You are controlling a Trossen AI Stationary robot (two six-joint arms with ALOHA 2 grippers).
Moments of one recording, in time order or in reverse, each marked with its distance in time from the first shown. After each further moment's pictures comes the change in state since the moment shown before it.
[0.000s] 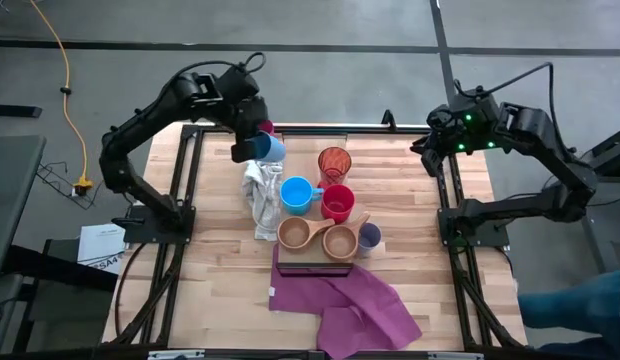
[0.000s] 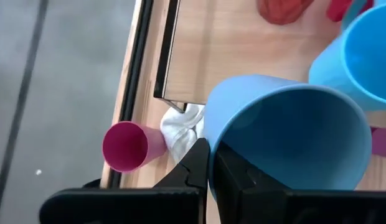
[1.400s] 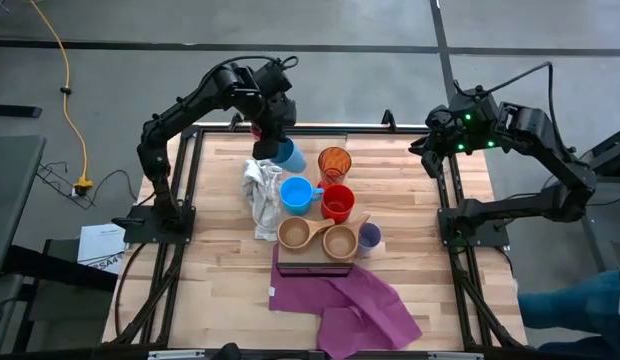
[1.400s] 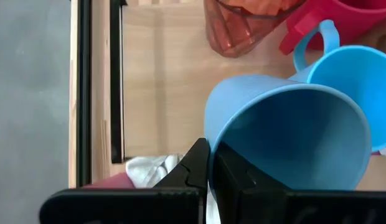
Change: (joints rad) left arm -0.013 0.295 0.297 -0.107 0.201 0.115; right arm 0.000 0.003 0.000 0.013 -0.033 -0.027
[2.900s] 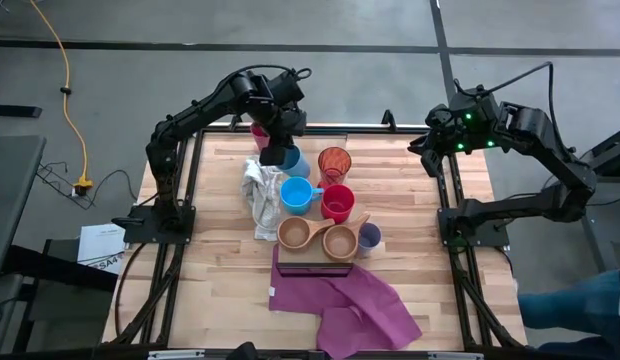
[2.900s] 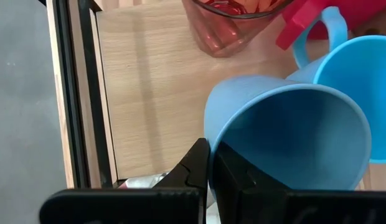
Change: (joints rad) left arm -0.044 0.058 0.000 0.018 -0.016 0.071; right arm 0.000 0.000 0.000 0.017 -0.001 0.000
